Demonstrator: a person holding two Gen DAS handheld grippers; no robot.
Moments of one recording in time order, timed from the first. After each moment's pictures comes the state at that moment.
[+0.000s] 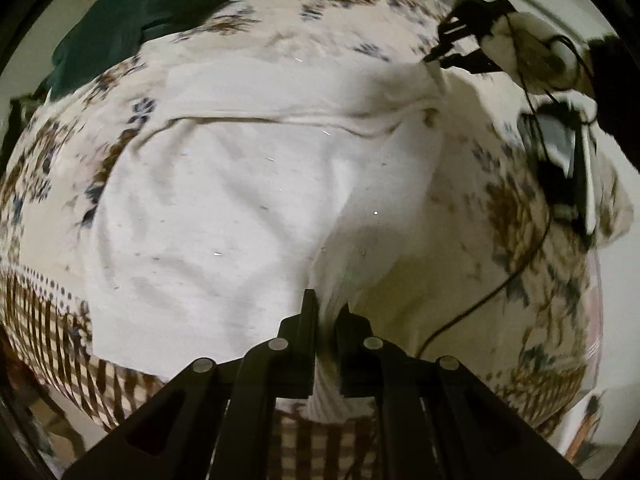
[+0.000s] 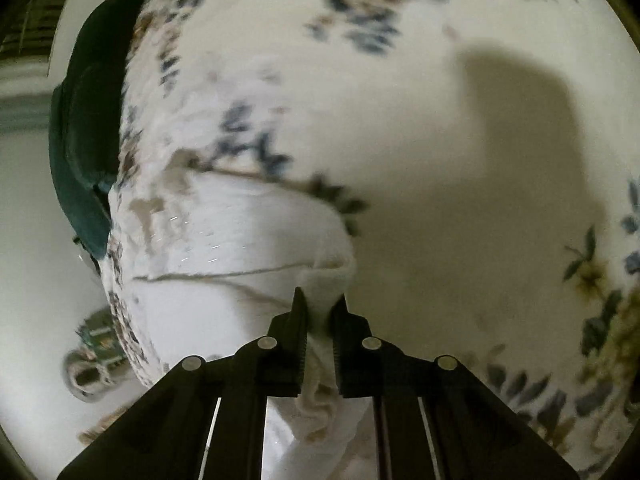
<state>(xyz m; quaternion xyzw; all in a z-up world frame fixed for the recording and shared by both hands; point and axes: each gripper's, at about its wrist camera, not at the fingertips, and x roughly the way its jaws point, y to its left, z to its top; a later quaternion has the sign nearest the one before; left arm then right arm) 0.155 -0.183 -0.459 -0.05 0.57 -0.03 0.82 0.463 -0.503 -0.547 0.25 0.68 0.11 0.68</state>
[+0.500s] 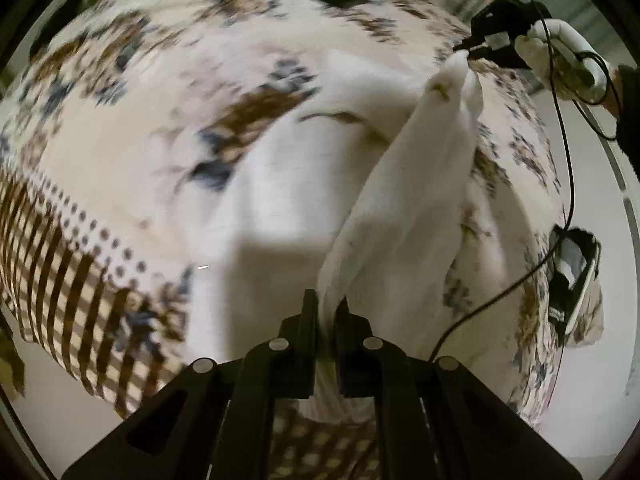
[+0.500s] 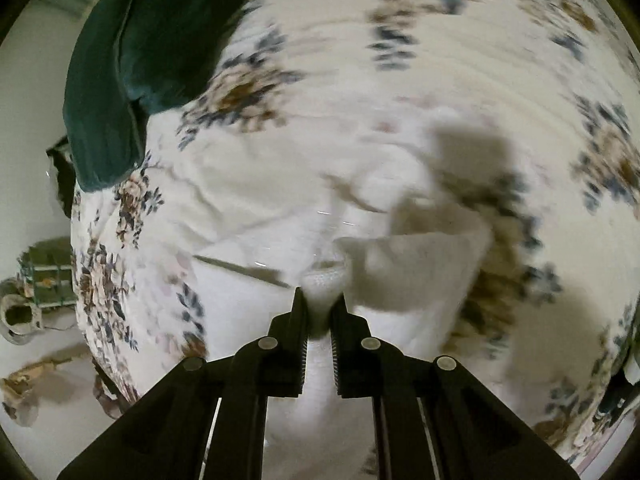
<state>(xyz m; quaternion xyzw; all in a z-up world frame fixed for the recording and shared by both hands) 0.155 0.027 -0.471 -0.22 0.57 0.04 0.79 0.501 -0.189 -0.454 0.06 0.69 0.14 0.71</state>
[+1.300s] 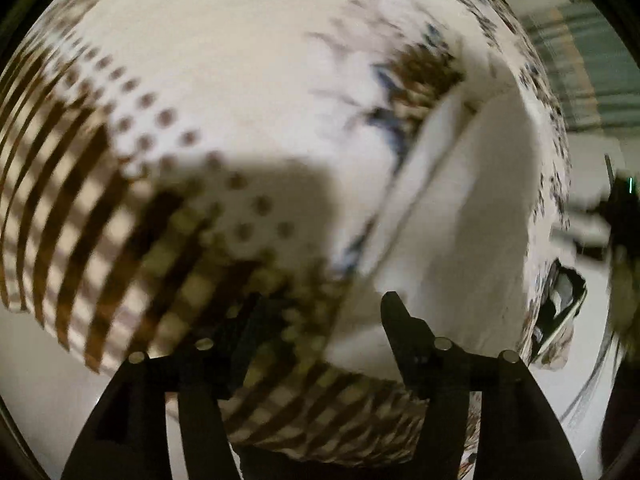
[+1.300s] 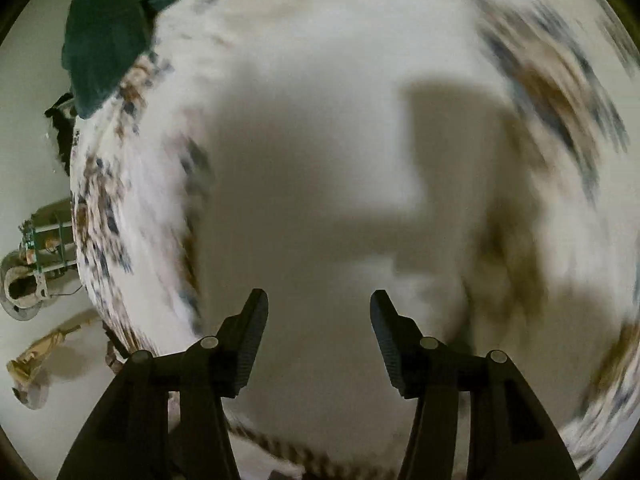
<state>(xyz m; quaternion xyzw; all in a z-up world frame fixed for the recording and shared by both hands) 0.124 0.140 -0.540 -0.33 0.63 0.03 0.70 0.258 -0.235 -0.529 0.12 0.76 0.12 0.63</state>
